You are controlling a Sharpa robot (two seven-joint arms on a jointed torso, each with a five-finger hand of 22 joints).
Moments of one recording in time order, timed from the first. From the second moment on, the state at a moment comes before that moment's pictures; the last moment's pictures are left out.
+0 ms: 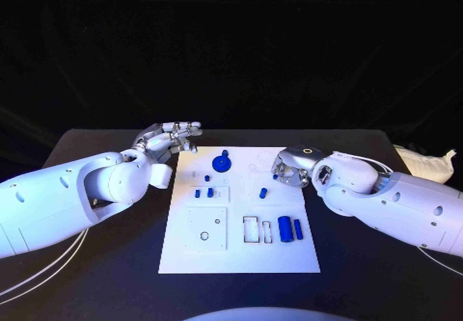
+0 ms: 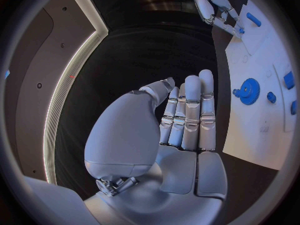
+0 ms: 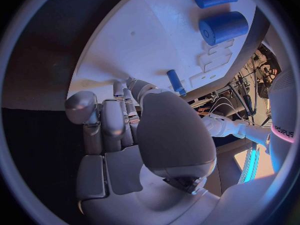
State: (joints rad) left arm 1.20 -0.88 -0.02 1.52 0.12 -0.26 0.32; left_hand 1.39 -0.16 0.49 0.03 0.13 1.03 0.19 0.14 0.09 1.09 0.11 0.22 0.08 1.17 0.03 0.93 0.52 0.17 1.10 0.13 0.64 0.82; right arm 1.06 -0.79 0.09 1.48 -1.81 -0.15 -0.21; right_hand 1.46 -0.13 0.42 0.15 0.13 1.08 0.13 0.07 0.10 1.12 0.07 0.14 0.13 1.47 -0.01 1.17 1.15 0.12 1.32 0.09 1.15 0.90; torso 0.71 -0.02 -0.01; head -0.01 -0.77
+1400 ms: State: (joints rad) left arm 1.20 -0.88 -0.02 1.52 0.11 -0.26 0.31; left_hand 1.39 -0.16 0.48 0.02 0.13 1.02 0.19 0.14 0.09 1.08 0.12 0.22 0.08 1.17 0.03 0.93 0.51 0.17 1.10 0.13 0.64 0.81; right arm 1.06 -0.77 0.09 1.49 -1.87 -0.13 -0.23; right_hand 1.45 -0.12 0.47 0.08 0.10 1.16 0.11 0.09 0.12 1.21 0.05 0.13 0.09 1.47 -0.02 1.19 1.16 0.12 1.35 0.08 1.20 0.96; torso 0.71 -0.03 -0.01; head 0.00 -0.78
